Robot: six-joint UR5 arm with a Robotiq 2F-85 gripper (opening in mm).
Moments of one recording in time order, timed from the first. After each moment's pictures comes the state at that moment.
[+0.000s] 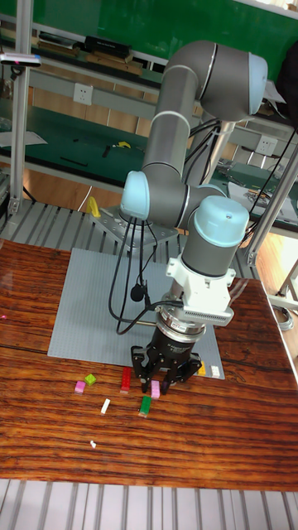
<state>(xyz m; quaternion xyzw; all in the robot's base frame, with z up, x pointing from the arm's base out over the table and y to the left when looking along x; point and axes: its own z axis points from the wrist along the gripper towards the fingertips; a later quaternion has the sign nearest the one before) 0.618 0.072 0.004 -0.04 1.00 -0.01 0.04</state>
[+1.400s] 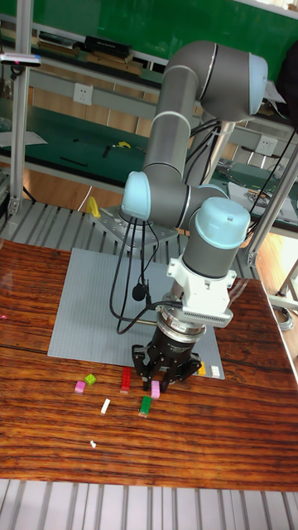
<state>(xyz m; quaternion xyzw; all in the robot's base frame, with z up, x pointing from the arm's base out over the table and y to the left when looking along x) 0.613 0.073 0.001 -0.02 1.00 -0.01 0.03</state>
